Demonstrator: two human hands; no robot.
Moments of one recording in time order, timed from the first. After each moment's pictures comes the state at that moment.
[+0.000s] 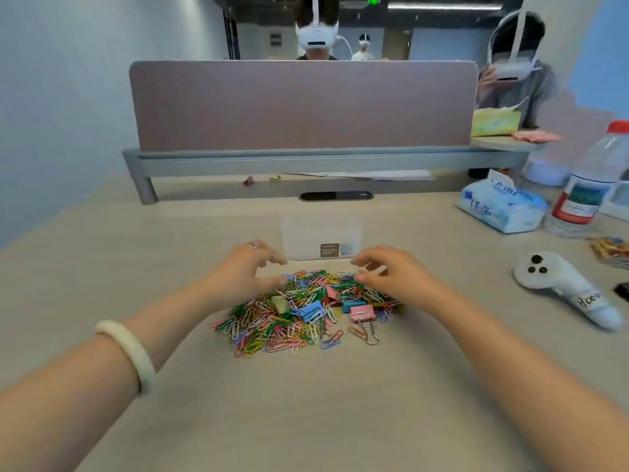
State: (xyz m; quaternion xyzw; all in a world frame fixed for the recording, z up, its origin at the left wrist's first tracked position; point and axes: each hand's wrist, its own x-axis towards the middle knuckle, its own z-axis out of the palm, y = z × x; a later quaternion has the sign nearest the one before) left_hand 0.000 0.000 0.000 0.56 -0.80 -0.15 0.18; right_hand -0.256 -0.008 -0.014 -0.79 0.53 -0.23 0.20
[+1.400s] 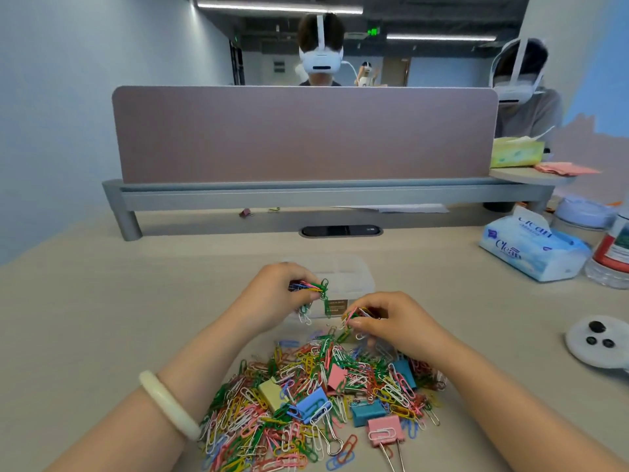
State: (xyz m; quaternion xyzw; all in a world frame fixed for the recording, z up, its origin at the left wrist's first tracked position) left_hand -0.042 -0.083 0.005 0.52 -0.77 -0.23 0.31; right_hand -0.242 -0.061 -0.015 -0.74 0.49 -0.29 0.35
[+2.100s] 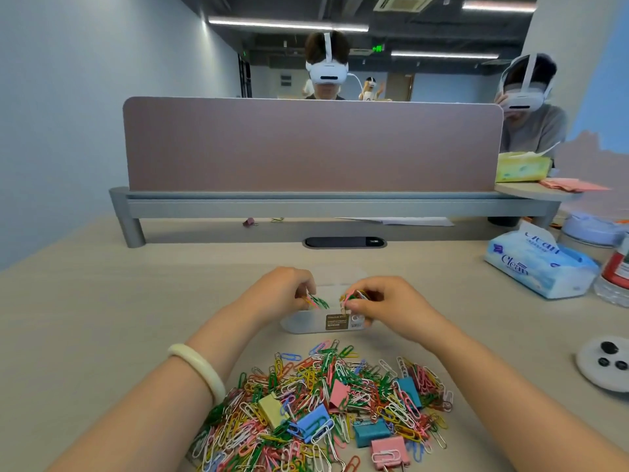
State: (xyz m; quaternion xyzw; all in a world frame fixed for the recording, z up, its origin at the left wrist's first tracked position) left_hand -0.037 -0.130 -0.005 0.54 -0.82 -0.10 0.18; right_hand -0.235 -0.094 0.001 -0.74 0.48 -0.32 0.34
